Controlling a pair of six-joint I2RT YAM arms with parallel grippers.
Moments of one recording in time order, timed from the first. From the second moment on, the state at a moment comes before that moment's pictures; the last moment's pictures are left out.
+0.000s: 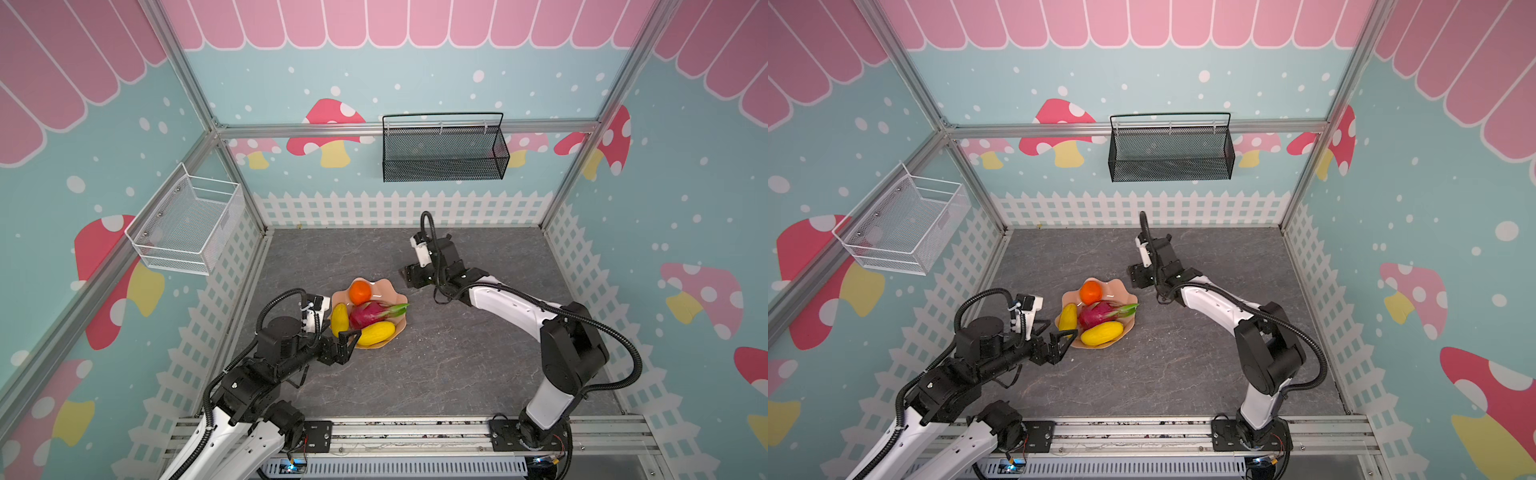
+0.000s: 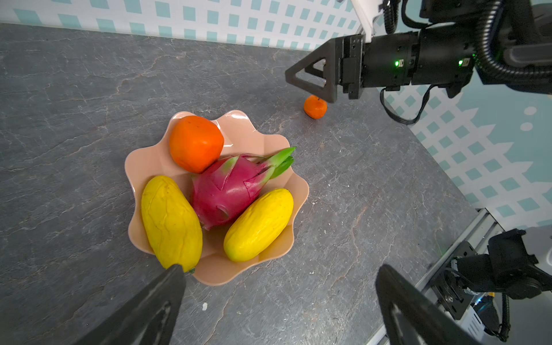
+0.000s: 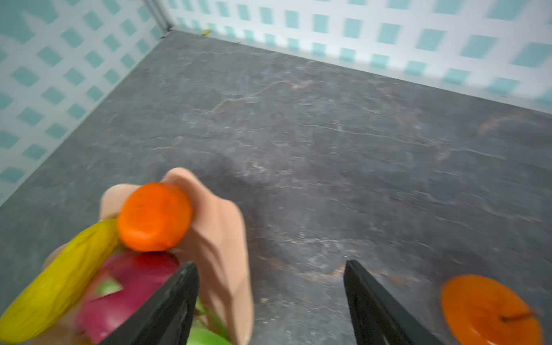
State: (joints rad) left arm -0.51 0.52 0.69 -0.66 0.14 -0.32; right arm 0.55 1.72 1.24 -0.14 -0.03 0.20
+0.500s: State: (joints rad) left arm -0.51 0.53 0.69 -0.66 0.15 -0.32; right arm 0.37 1.78 1.11 -0.16 0.13 0.20
